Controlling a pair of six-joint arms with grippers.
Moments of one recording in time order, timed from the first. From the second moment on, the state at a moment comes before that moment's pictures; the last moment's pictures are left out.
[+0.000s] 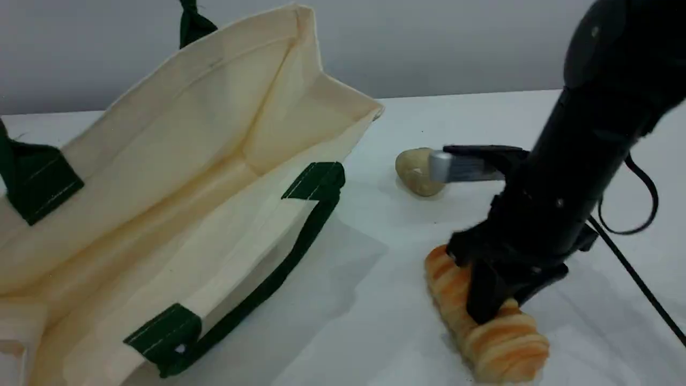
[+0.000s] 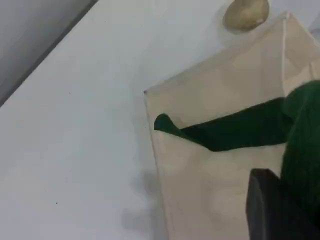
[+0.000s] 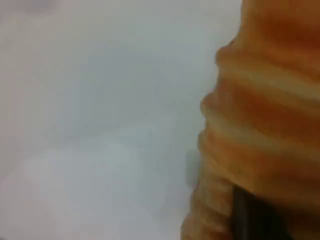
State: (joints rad) left arm -0.08 1.55 -1.63 -0.39 1.22 0.85; right arm 0.38 2.12 -1.05 0.61 0.67 -0.53
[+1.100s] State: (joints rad) left arm -0.08 1.55 -1.63 -0.36 1.22 0.86; right arm 0.38 1.18 -0.88 0.74 0.87 -0.21
